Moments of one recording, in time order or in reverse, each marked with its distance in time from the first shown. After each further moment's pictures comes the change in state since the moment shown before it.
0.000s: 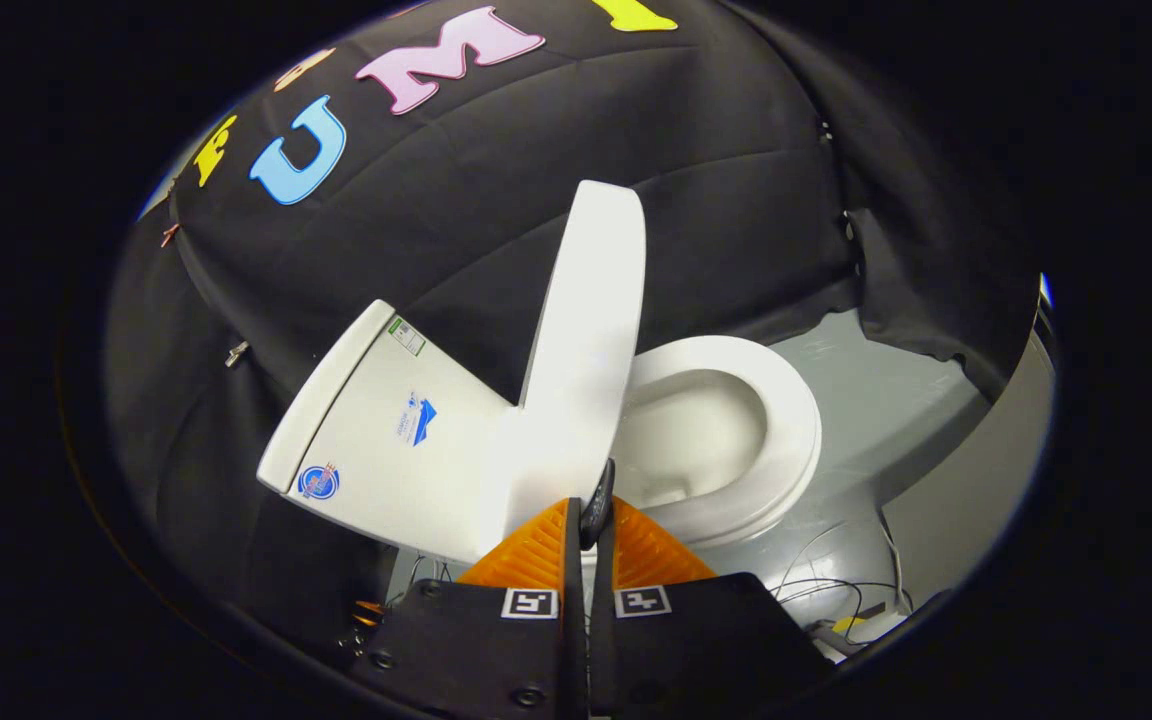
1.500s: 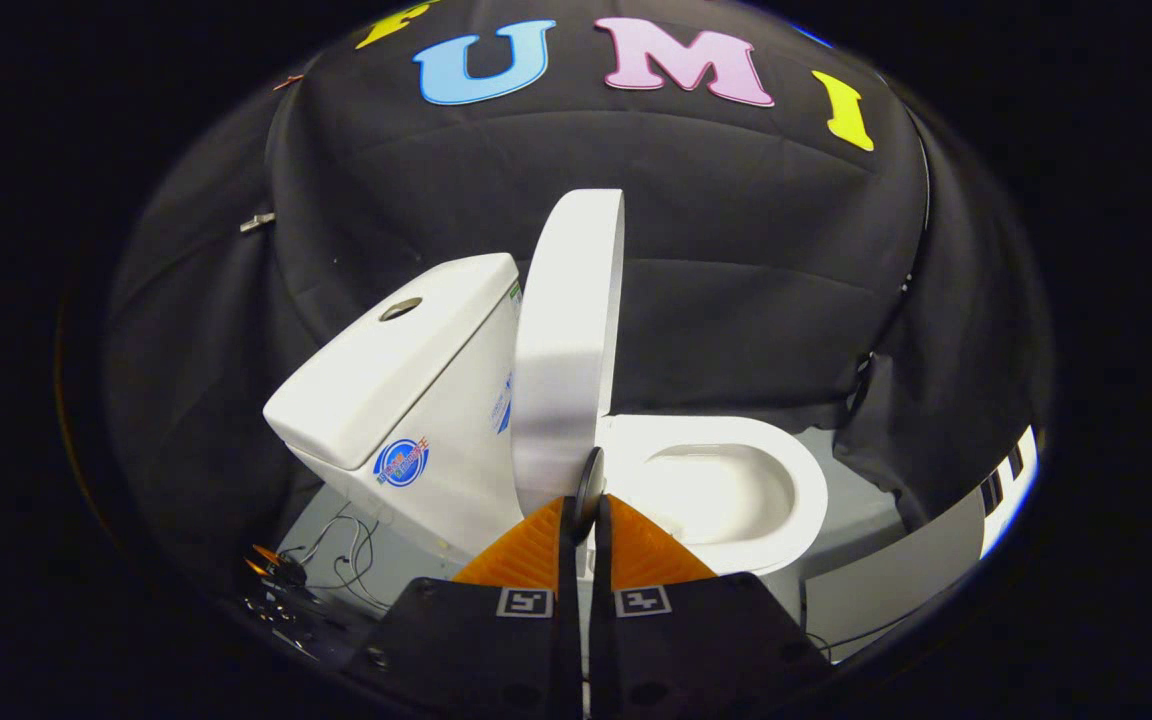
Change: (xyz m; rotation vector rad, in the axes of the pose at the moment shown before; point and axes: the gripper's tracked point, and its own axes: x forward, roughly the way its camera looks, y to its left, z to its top) arm 0.006 0.181 -0.023 -0.450 -0.062 -0.162
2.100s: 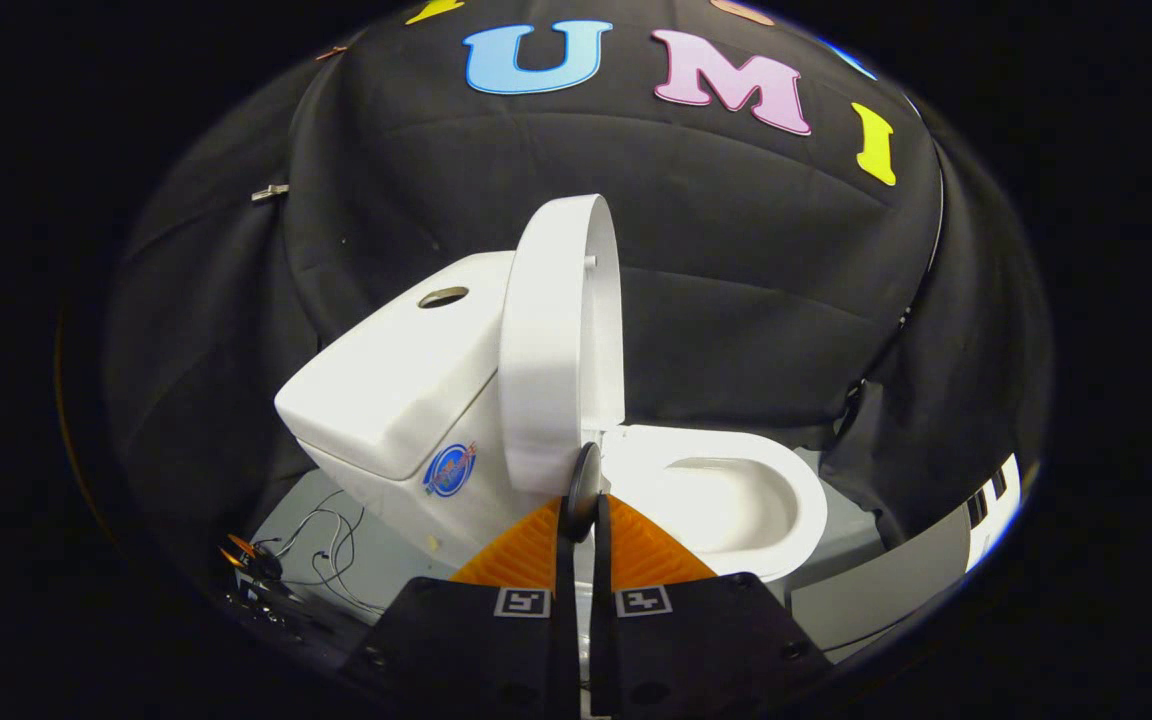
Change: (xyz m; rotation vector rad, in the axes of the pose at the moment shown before) arm 0.007 0.055 -0.002 -0.076 -0.014 -0.048
